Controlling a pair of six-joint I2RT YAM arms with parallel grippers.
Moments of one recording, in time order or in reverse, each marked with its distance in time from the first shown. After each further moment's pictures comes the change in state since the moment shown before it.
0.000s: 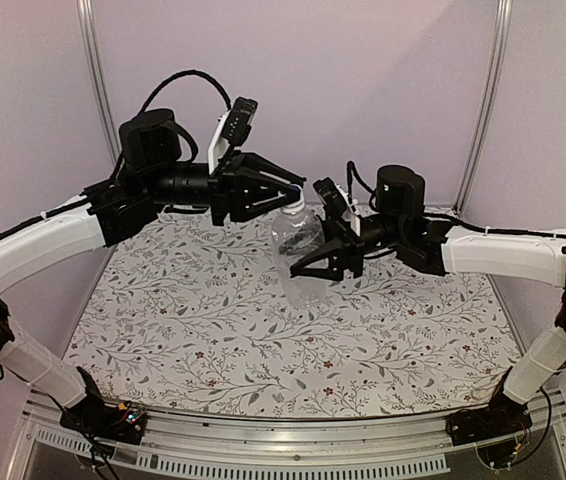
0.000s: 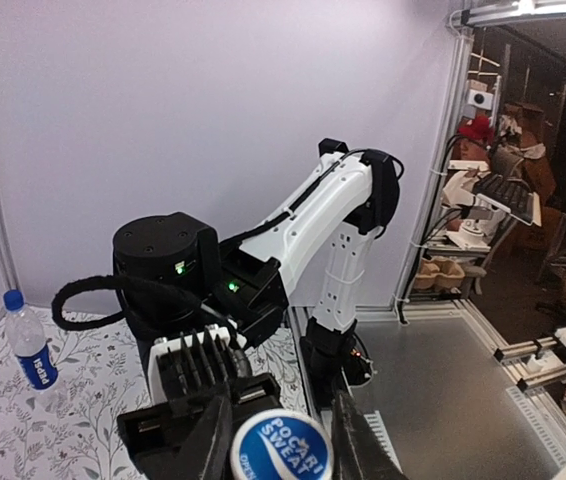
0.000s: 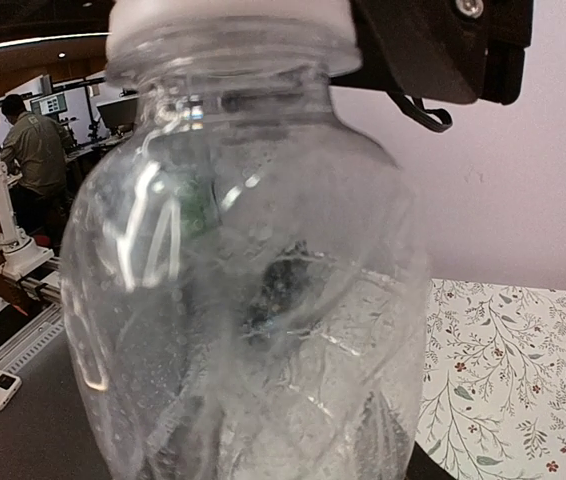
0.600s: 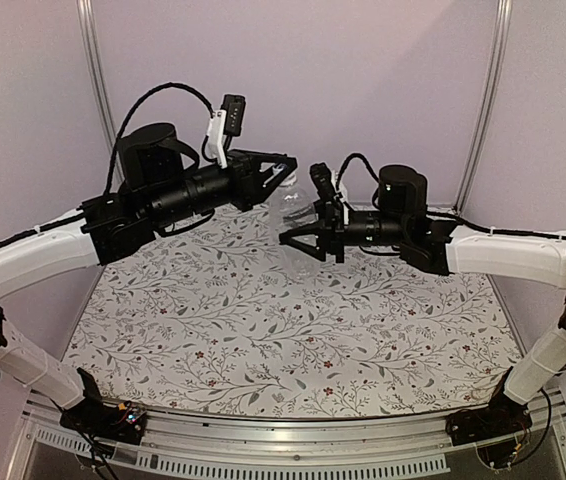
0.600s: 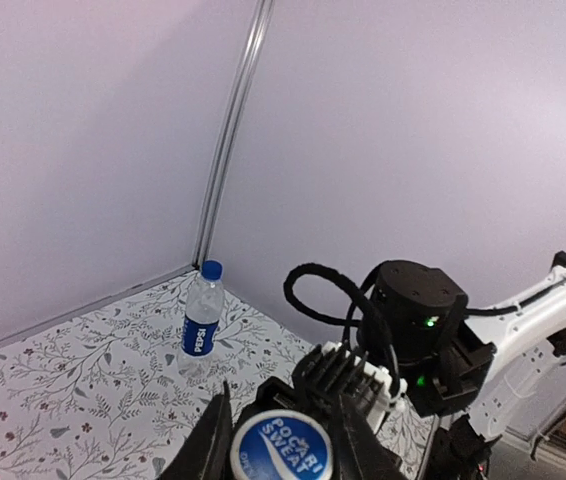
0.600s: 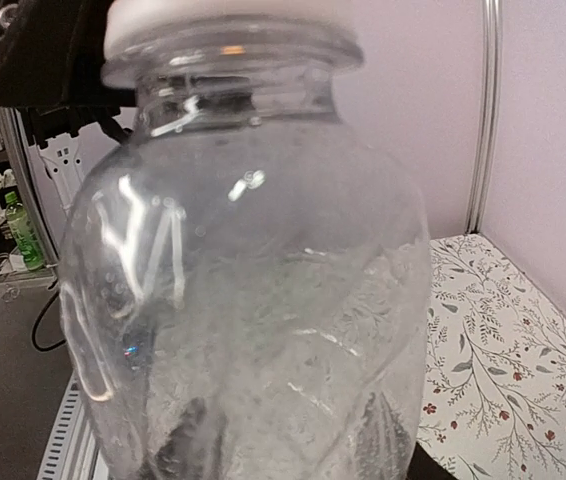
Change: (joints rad) left arm -0.109 -0.058 -0.078 0.023 -0.755 -0.143; right arm 0.000 -0.026 -0.005 -0.043 0.467 -0.011
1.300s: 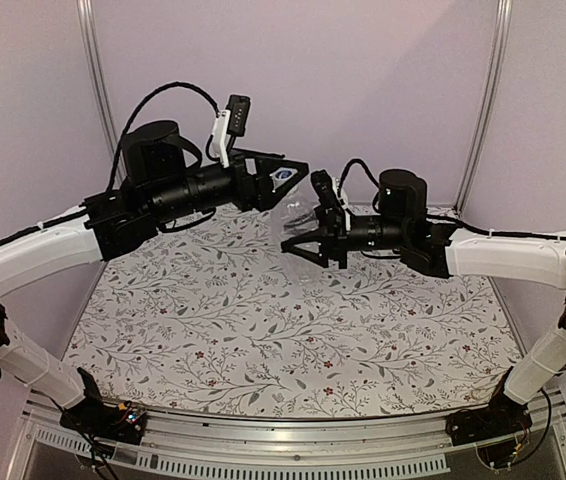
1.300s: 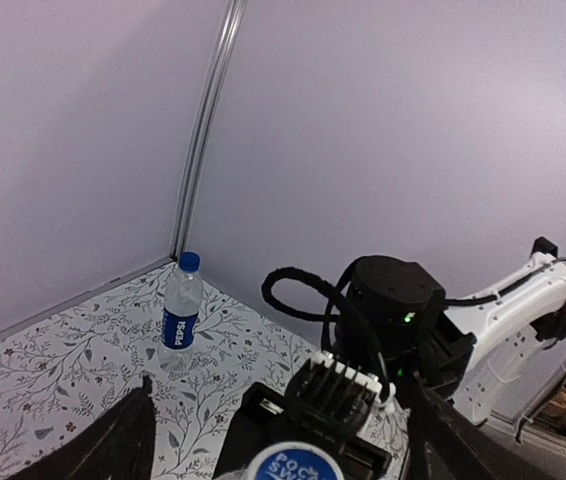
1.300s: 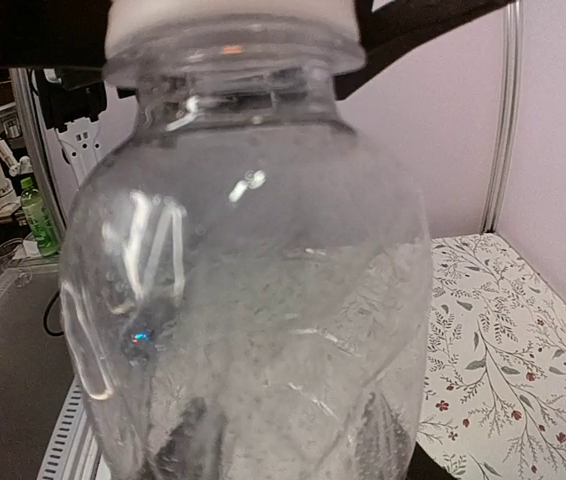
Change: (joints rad) left arm 0.018 0.027 0.025 -0.015 0.037 -0.016; right arm -0.002 0.000 -0.028 0.006 -0.037 -0.022
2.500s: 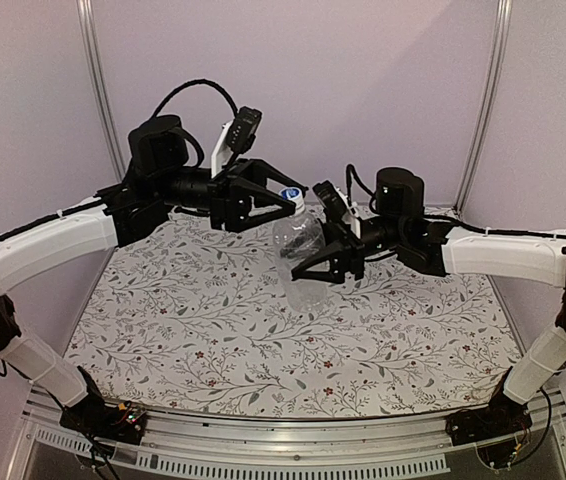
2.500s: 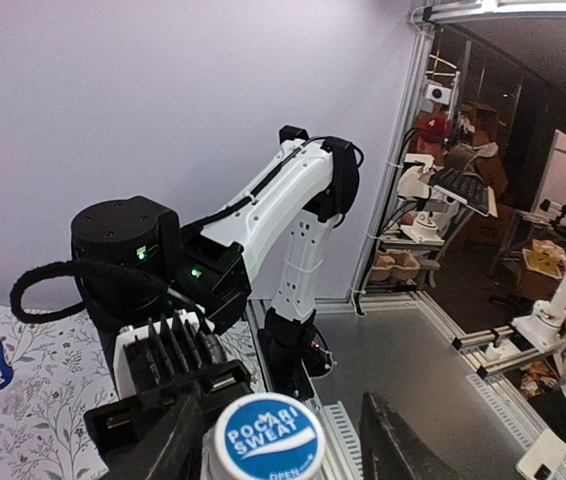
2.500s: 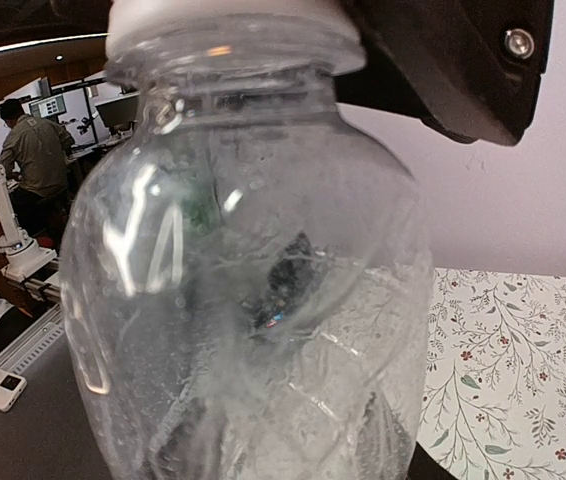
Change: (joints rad) left arm 0.128 0.079 0.023 0.102 0.868 0.082; right arm 0.001 0.022 0.022 0.014 -0.440 0.030
